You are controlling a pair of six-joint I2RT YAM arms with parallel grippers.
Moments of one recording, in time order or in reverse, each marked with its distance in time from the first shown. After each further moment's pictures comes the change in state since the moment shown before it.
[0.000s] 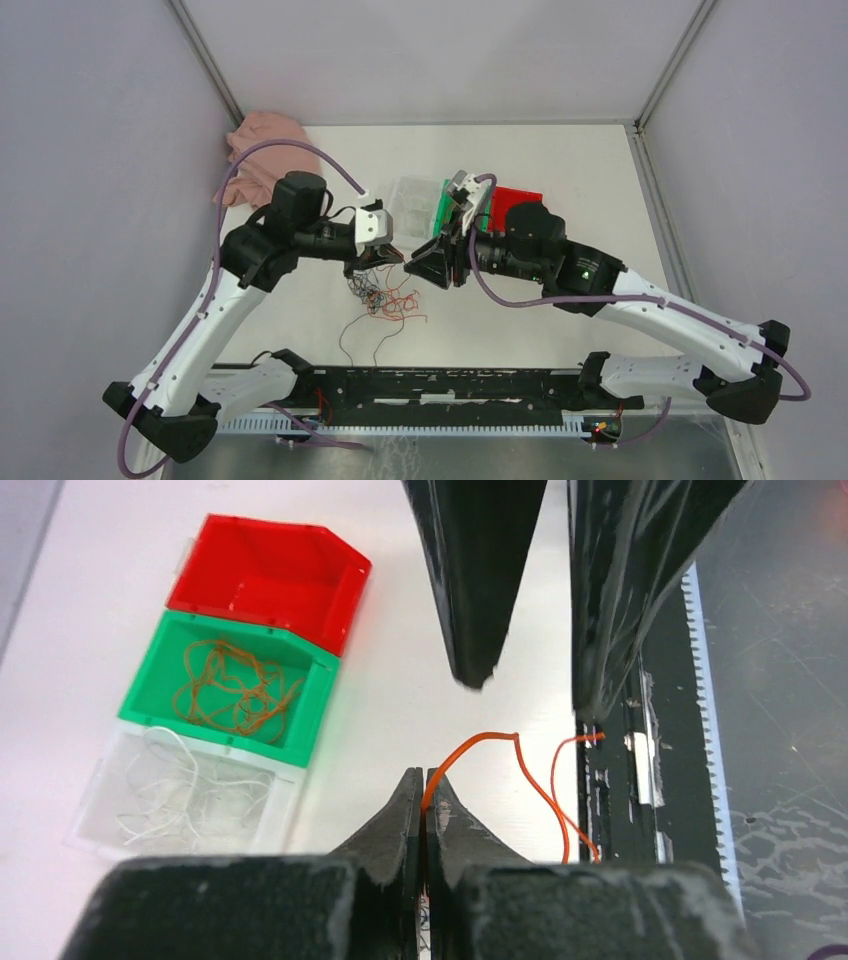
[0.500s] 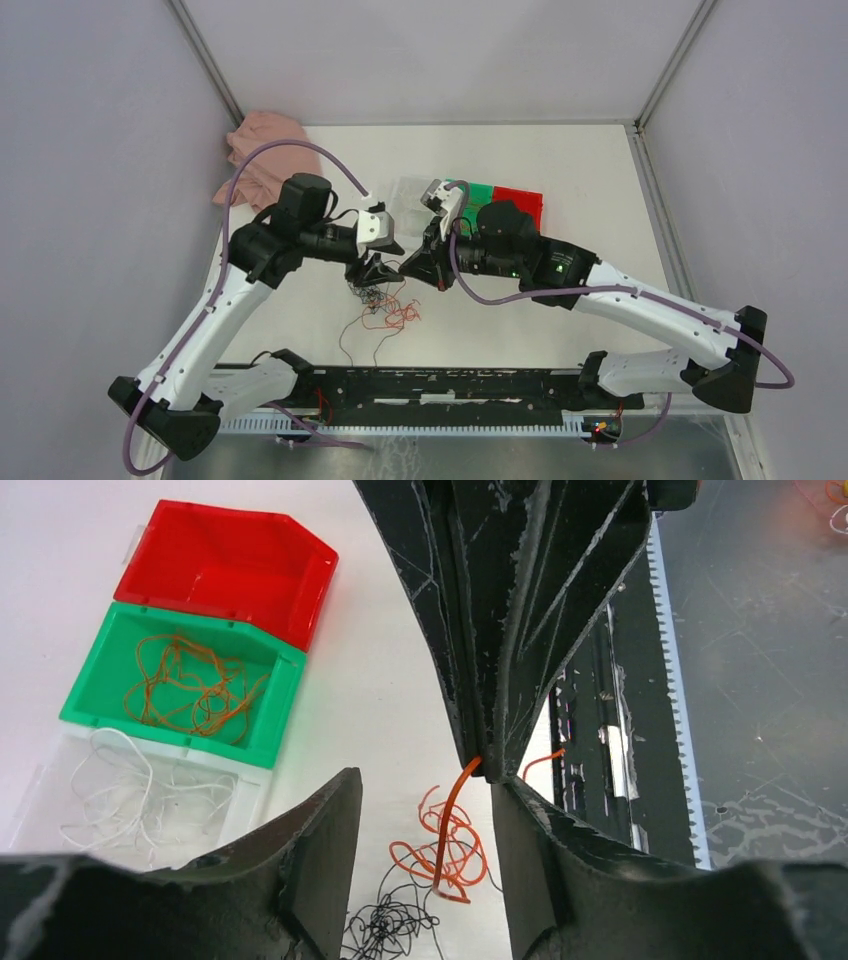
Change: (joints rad) left arm 0.031 0.012 -0.037 -0.014 0.058 0.021; right arm 0.008 0.079 -0.001 -0.021 -0.024 -0.057
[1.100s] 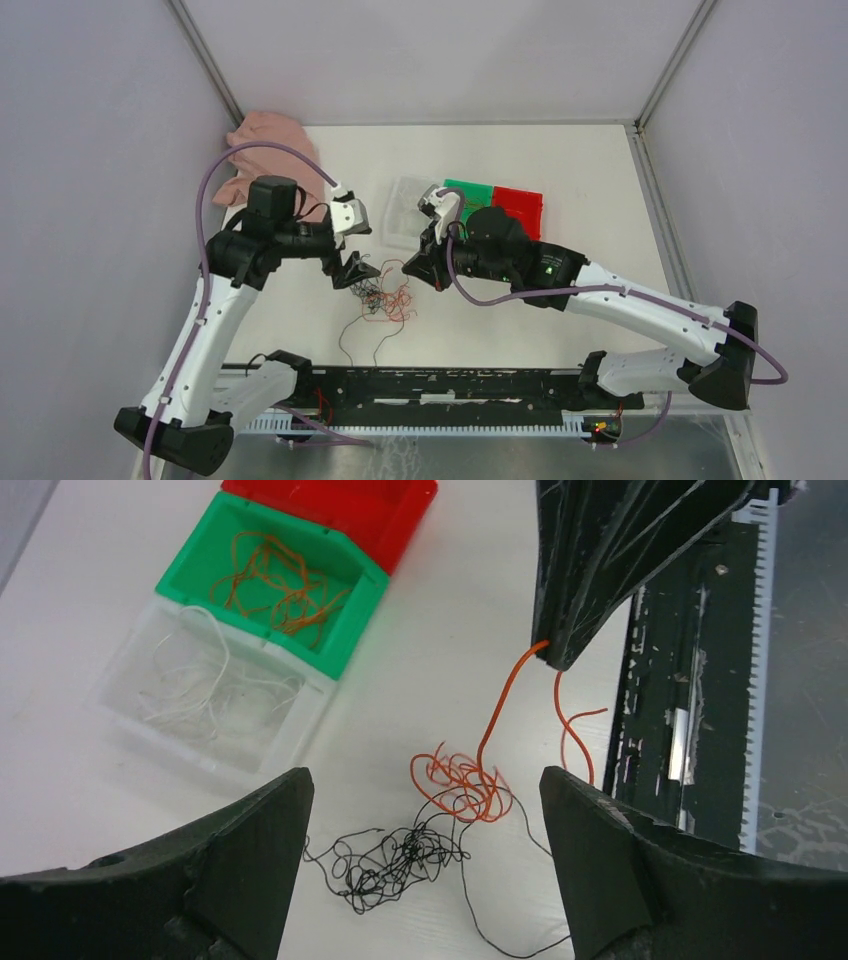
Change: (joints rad) left arm 0.223 -0.057 -0.015 -0.066 -0.050 0.038; right arm 0.000 0.014 -0.042 0.008 0.115 -0.026
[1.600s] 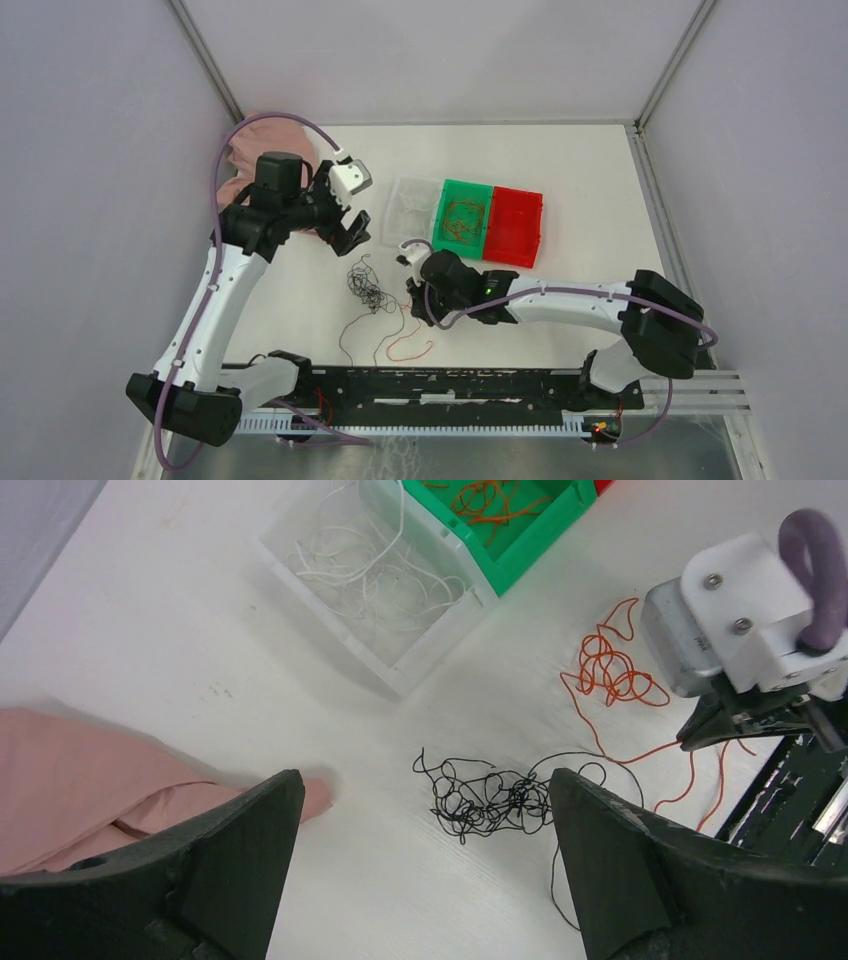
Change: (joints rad) left arm 0.023 0.154 0.089 0.066 -0.353 -0.129; right arm 0.060 0.294 -0.257 0.126 0.095 0.070
